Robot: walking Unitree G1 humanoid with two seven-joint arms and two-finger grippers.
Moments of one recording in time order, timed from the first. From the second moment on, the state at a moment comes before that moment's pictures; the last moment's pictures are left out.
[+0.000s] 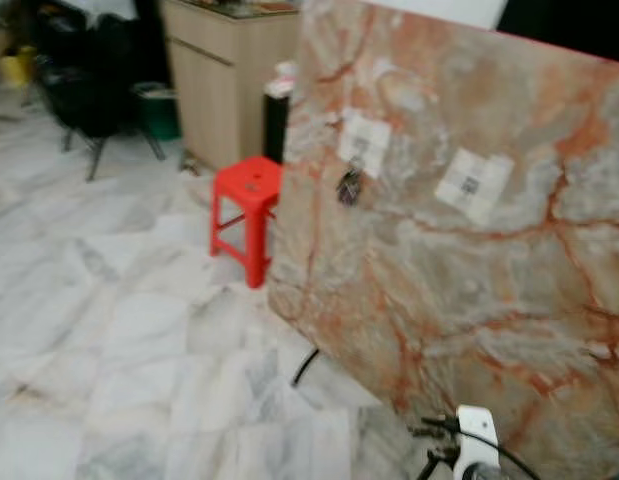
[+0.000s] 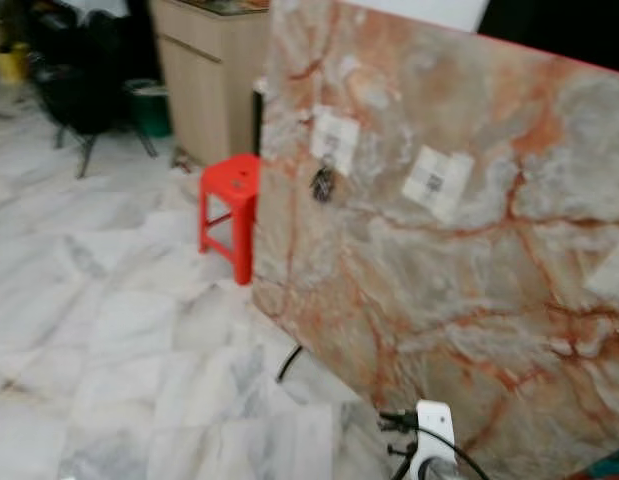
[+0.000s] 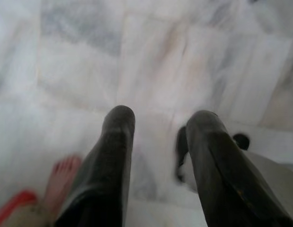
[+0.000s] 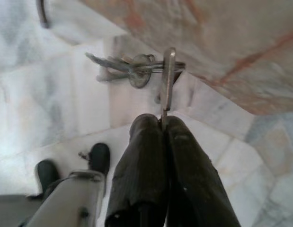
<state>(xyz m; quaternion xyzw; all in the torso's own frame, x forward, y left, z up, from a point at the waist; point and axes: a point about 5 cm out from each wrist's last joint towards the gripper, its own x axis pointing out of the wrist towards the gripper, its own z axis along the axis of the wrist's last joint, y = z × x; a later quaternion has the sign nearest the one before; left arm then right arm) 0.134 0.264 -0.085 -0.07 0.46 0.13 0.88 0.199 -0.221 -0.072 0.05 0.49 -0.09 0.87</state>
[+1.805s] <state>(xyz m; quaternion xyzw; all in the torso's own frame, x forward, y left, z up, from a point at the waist) 0.119 0.250 -0.094 -0.08 0.47 0.14 0.87 0.254 -0.188 -0.044 0.11 0.41 -0.10 0.90</state>
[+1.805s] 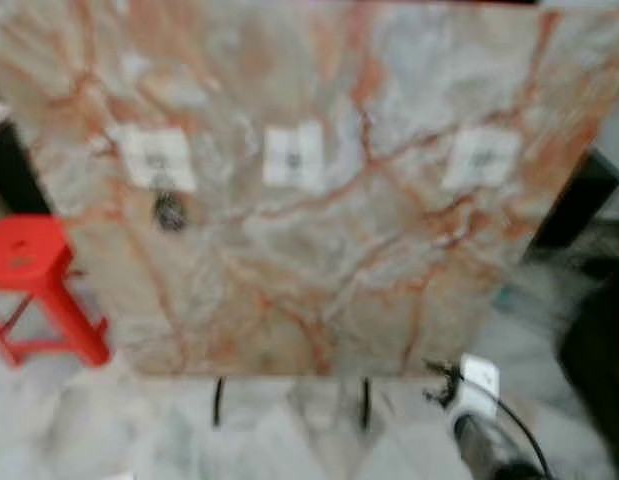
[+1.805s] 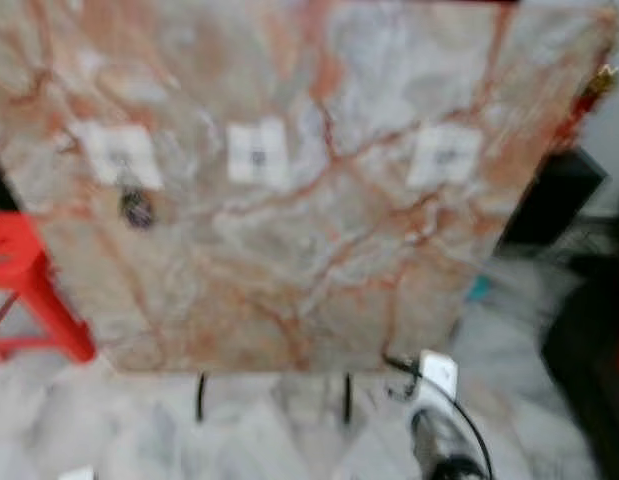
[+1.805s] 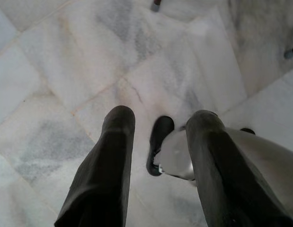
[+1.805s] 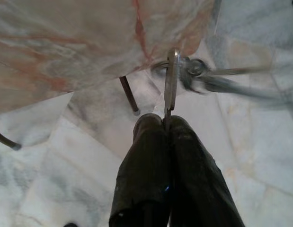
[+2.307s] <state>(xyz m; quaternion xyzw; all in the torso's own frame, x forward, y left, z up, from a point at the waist) 0.127 0.230 -0.097 -0.07 0.47 0.12 0.87 0.288 -0.185 -0.014 0.08 0.32 -0.06 0.94</state>
